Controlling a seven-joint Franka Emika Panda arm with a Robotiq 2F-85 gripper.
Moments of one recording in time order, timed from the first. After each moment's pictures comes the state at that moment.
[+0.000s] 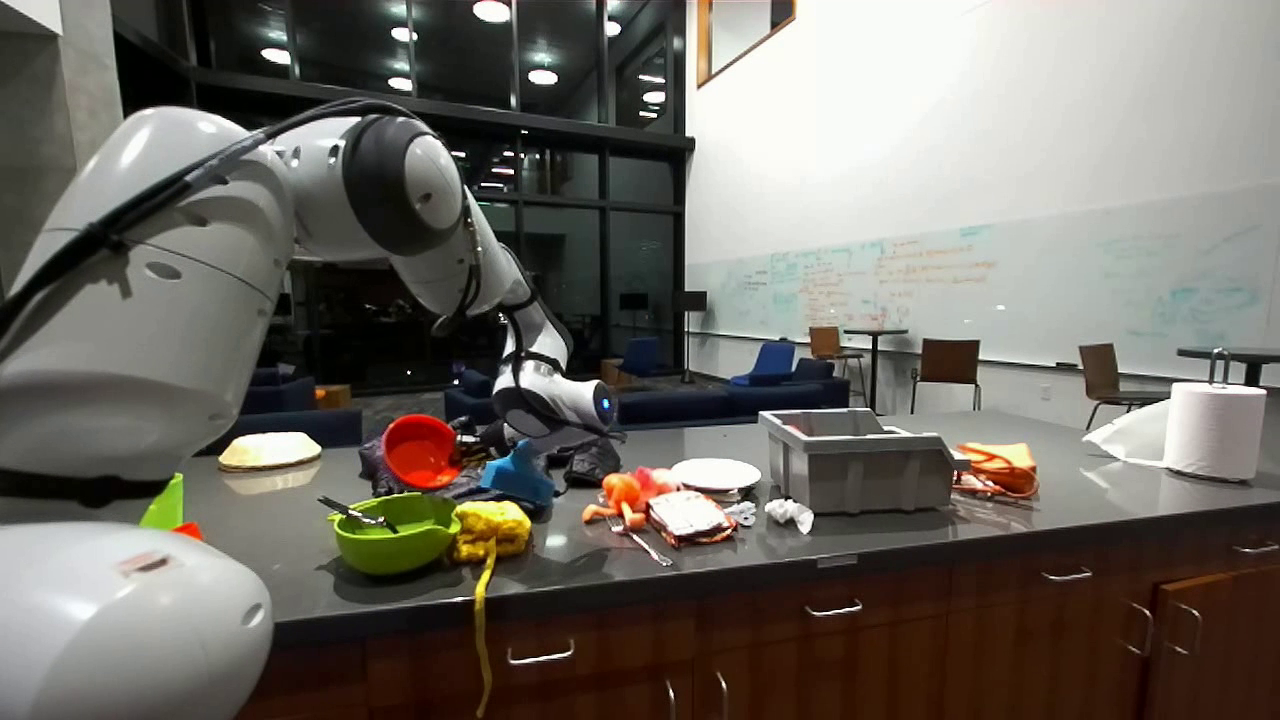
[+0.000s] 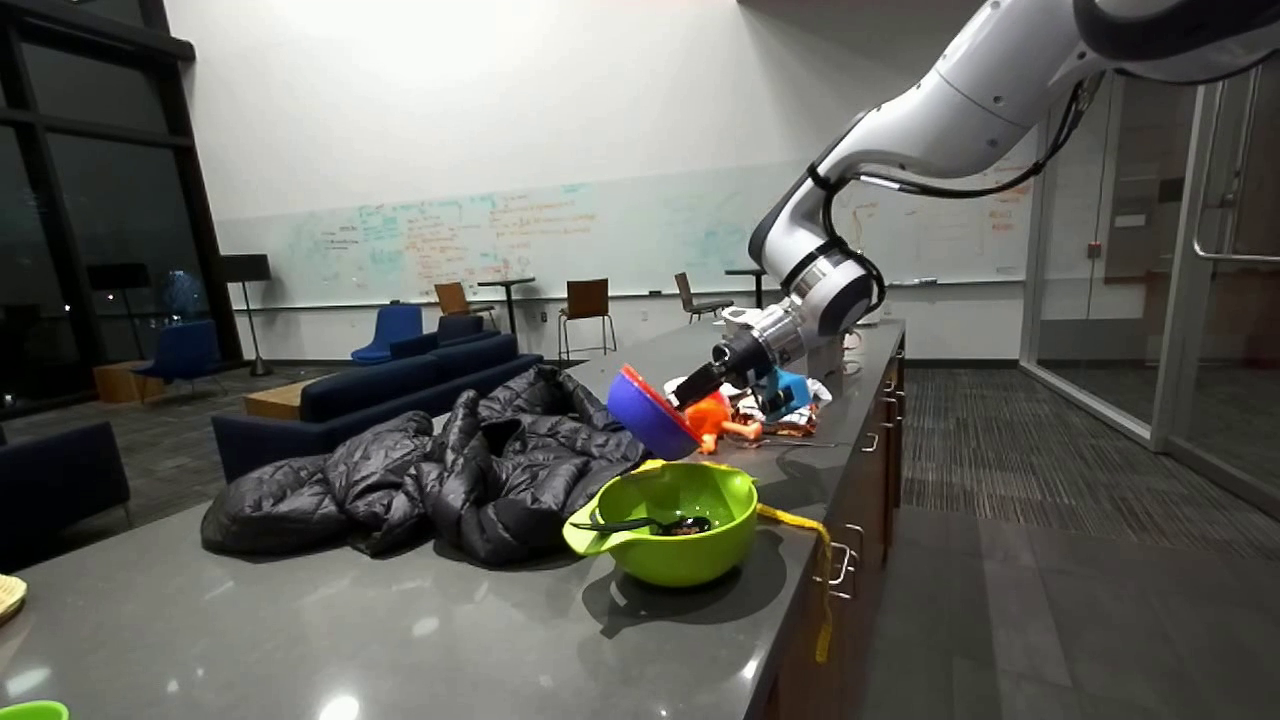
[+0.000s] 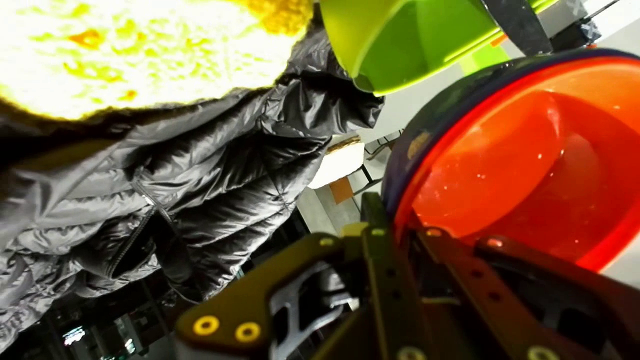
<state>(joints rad) 0.15 0.41 0.02 -1.92 1.41 2.00 -1.75</state>
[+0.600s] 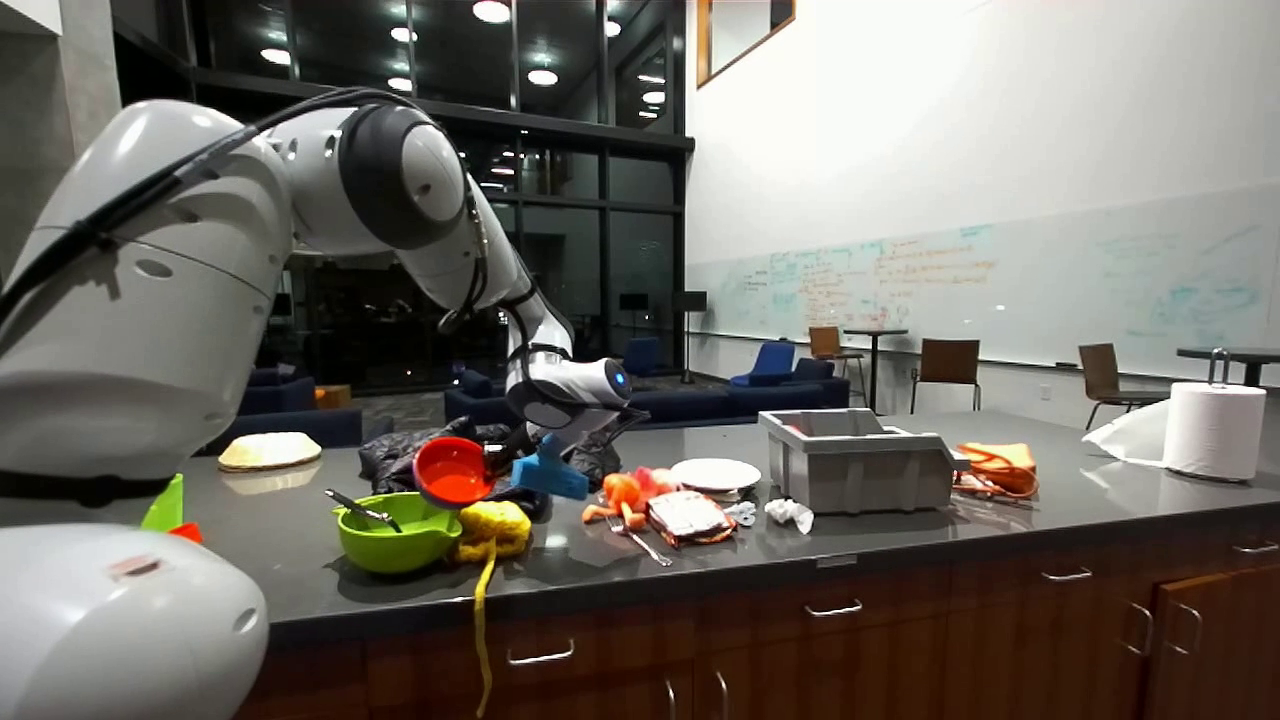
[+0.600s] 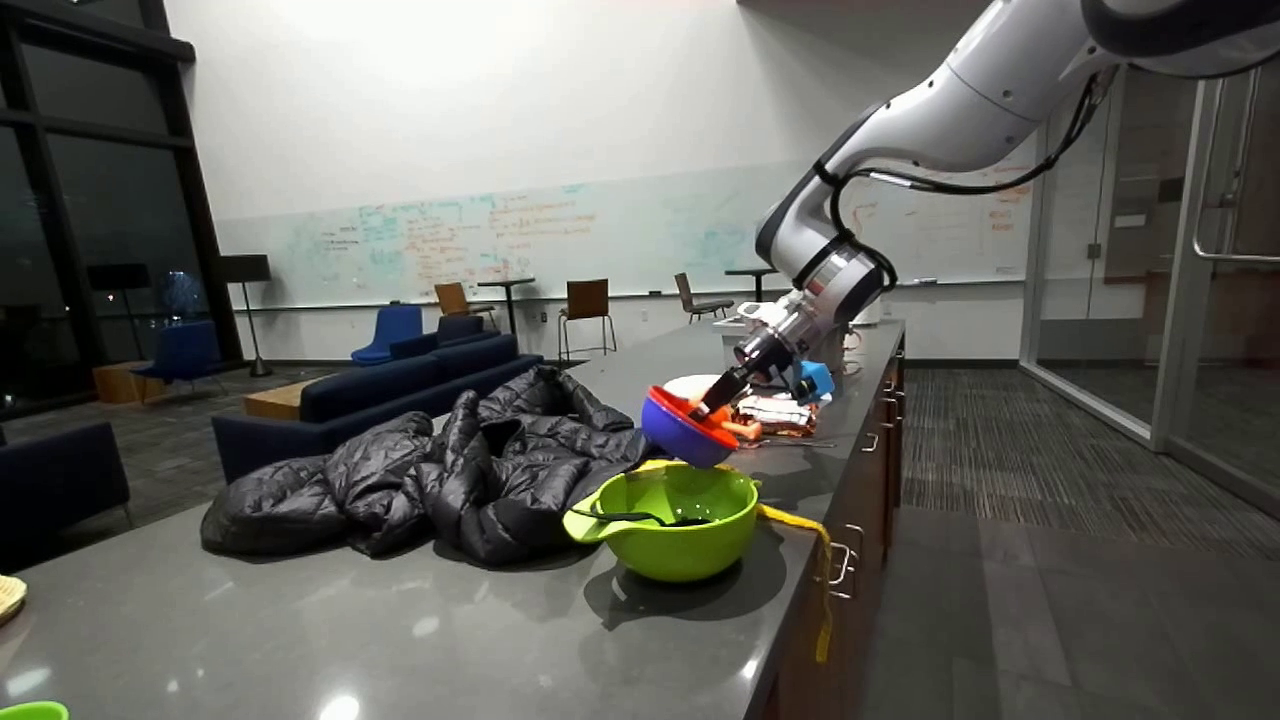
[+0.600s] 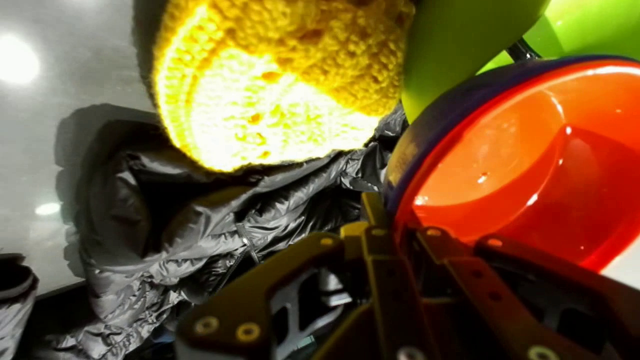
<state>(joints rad) 0.11 0.40 0.02 -1.92 1.22 2.14 -1.63</state>
